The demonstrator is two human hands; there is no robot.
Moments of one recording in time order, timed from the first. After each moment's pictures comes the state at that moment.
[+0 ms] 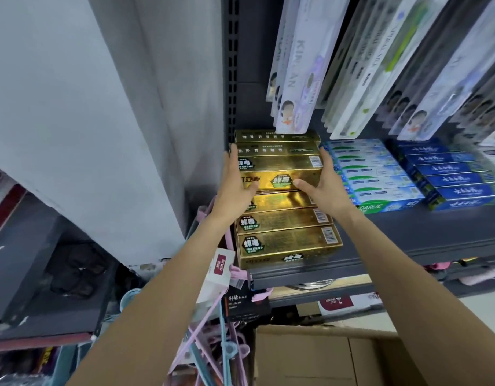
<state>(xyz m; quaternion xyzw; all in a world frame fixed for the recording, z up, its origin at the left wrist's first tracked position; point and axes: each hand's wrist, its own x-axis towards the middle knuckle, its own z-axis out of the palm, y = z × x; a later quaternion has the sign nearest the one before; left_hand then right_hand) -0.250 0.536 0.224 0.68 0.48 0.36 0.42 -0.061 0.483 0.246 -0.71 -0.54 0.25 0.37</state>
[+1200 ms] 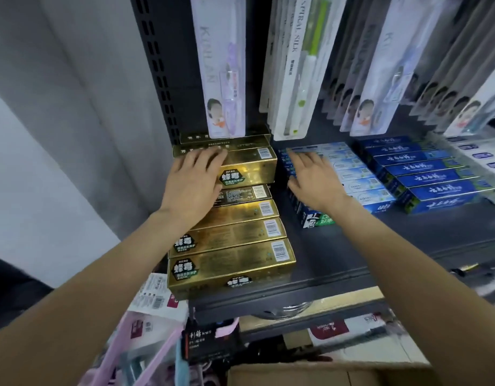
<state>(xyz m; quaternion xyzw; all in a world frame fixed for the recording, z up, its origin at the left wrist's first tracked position) -0.211 0.546 0.240 0.87 0.44 0.16 -0.14 0.035 0.510 0.226 -0.71 -0.70 -0.09 0.06</state>
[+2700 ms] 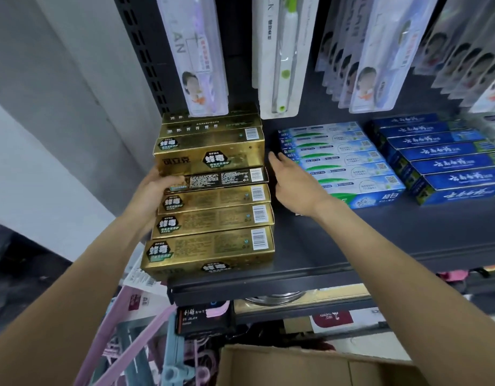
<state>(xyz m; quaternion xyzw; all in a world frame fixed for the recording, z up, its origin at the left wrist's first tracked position) -0.239 0.528 0.215 0.46 0.52 0.40 0.60 0.015 0.487 0.225 -0.67 -0.70 0.21 0.13</state>
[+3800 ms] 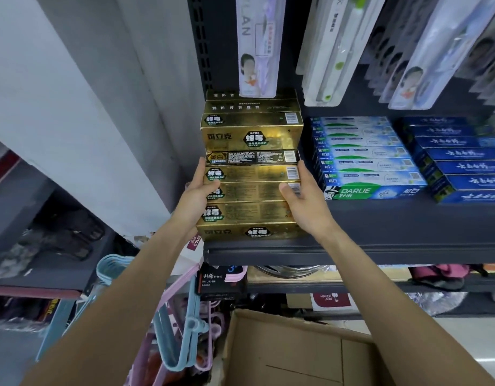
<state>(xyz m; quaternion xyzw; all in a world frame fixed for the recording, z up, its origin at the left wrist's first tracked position) -0.246 0.471 0.192 0.41 0.54 0.40 0.62 -0.035 0.434 0.198 -0.65 -0.57 0.35 0.37</state>
